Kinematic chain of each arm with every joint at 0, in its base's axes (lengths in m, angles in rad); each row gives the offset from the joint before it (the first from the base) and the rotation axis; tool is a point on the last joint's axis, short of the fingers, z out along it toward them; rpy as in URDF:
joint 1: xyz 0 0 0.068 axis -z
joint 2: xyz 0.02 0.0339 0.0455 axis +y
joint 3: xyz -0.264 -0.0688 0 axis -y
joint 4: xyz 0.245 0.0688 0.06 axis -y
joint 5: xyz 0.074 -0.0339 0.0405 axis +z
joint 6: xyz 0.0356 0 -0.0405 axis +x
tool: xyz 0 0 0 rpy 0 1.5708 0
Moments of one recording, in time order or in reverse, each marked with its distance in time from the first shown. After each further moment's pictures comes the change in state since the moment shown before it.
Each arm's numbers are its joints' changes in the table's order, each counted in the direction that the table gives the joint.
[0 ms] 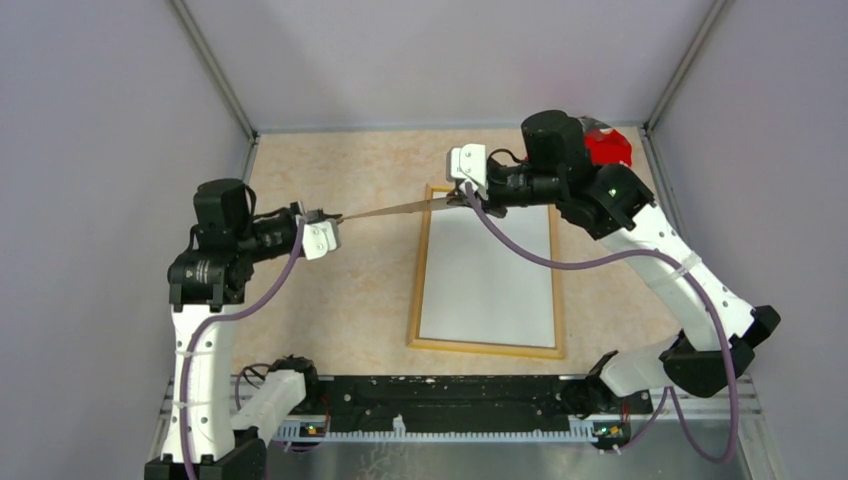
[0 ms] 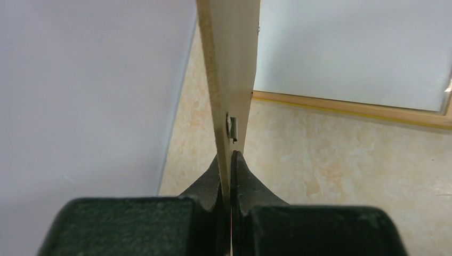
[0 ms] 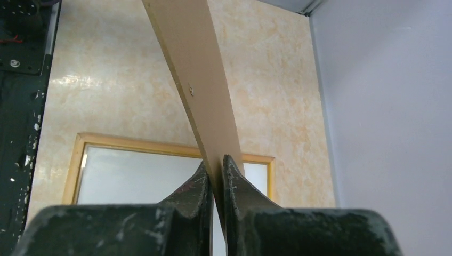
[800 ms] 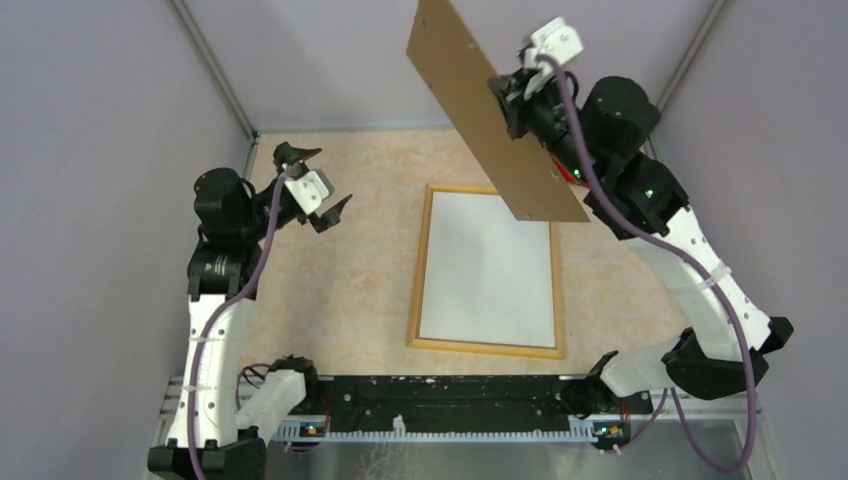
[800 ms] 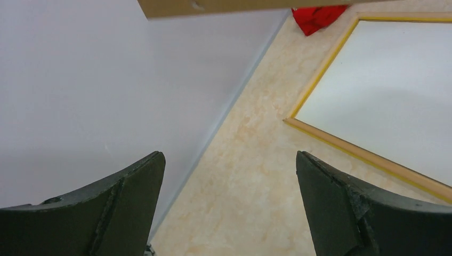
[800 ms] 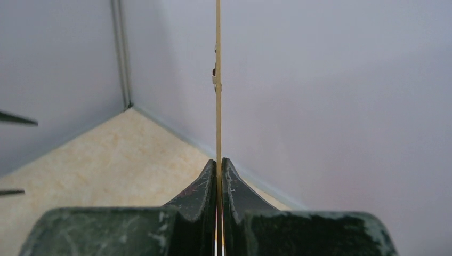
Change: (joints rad) left arm 0.000 -0.004 -0.147 0.595 0.116 -0.479; right arm -0.014 -0.025 0.097 0.448 -0.634 0.427
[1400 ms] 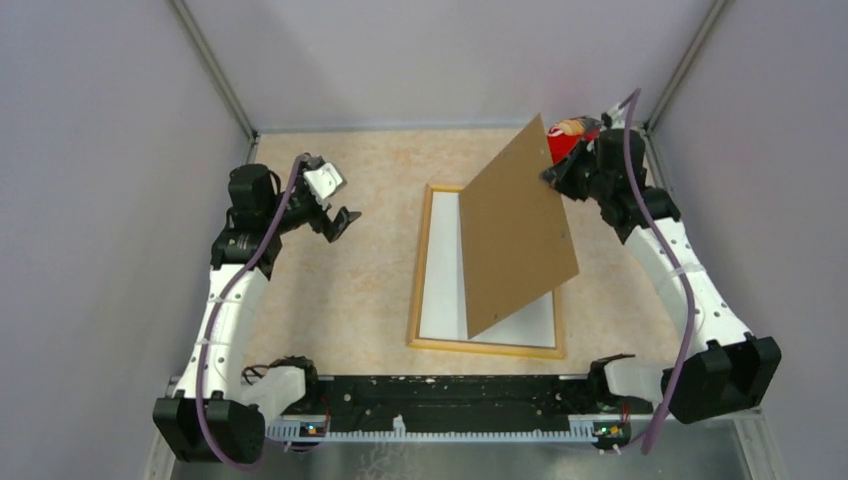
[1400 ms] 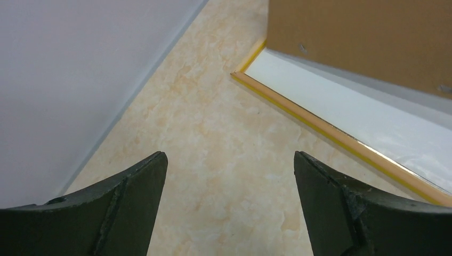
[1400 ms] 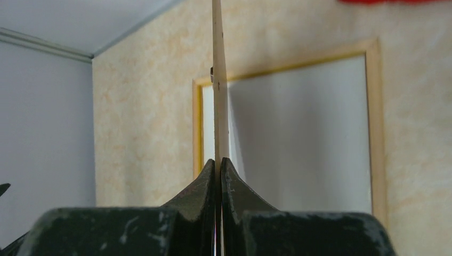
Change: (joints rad) left arm 0.000 0.134 -0.119 -0.024 0.037 -0.103; right arm 0.533 -0.103 -0.509 -0.136 0.175 0.915
